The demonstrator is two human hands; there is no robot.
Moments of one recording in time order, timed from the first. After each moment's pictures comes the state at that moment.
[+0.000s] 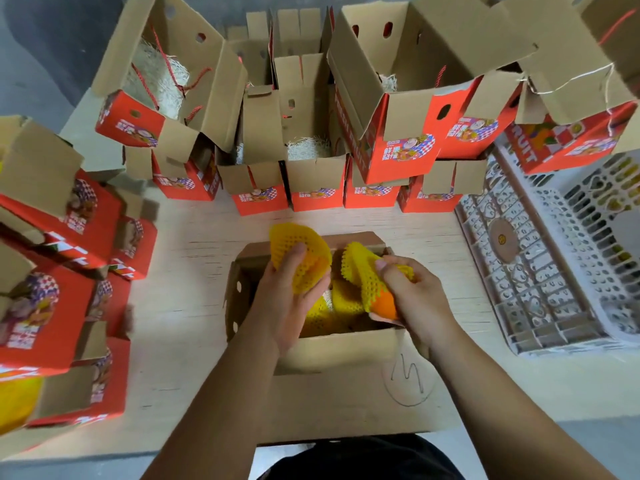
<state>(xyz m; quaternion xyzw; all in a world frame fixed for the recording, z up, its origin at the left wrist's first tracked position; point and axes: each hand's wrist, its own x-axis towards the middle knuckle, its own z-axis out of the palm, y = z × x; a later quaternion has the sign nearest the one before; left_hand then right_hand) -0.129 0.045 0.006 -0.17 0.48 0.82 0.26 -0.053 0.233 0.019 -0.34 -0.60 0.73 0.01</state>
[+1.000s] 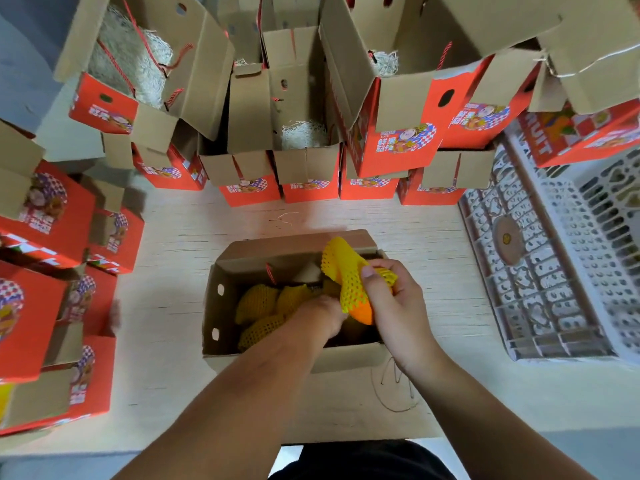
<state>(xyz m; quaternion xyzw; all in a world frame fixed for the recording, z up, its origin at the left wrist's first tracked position) -0.140 0.133 -0.043 0.17 0.89 0.06 0.43 -0.060 0.234 -0.009 -0.25 -0.69 0.67 0.09</state>
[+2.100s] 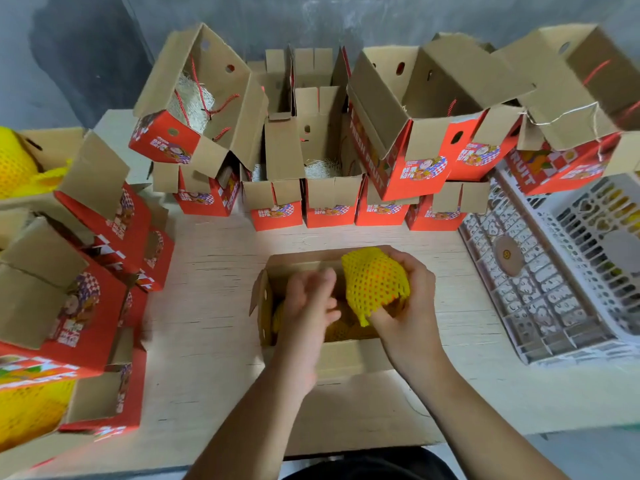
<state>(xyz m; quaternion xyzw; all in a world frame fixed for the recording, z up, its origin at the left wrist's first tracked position) -0.084 0.012 0.041 -0.03 0.61 0.76 0.20 -0.034 0.158 0.025 -0.12 -0.81 0.53 0.23</state>
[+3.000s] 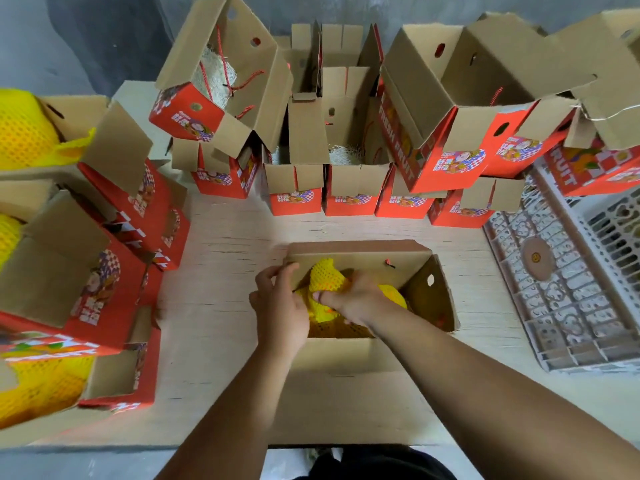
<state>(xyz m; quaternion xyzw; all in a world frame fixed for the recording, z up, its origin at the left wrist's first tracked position) -0.126 -0.036 -0.046 -0.01 0.93 0.38 0.02 -0.130 0.111 -0.029 -0.26 -0.83 0.46 -0.19</state>
